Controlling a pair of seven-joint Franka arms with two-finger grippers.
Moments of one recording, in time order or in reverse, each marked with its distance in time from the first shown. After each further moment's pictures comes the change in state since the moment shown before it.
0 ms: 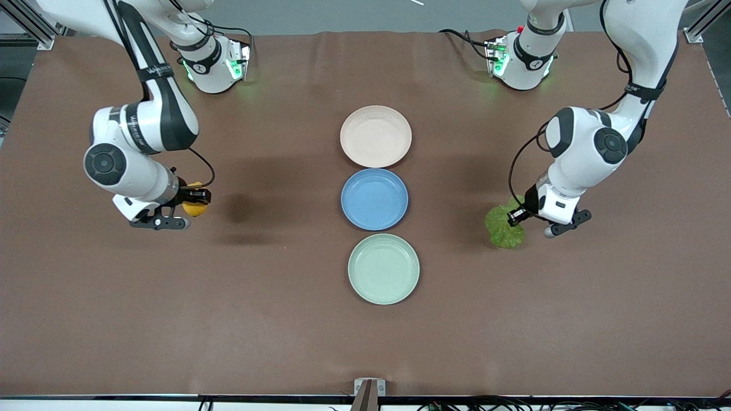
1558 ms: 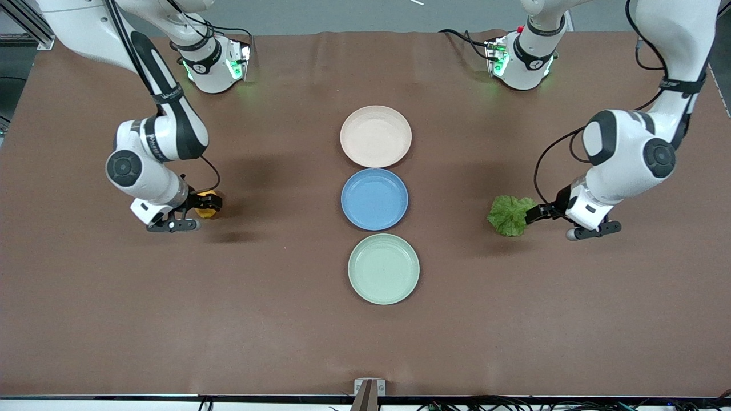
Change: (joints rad) left arm 0.129 -0.038 -0.019 0.163 0.041 -0.352 0.313; right arm -0.053 0.076 0.004 -0.004 0.001 0.093 -0.132
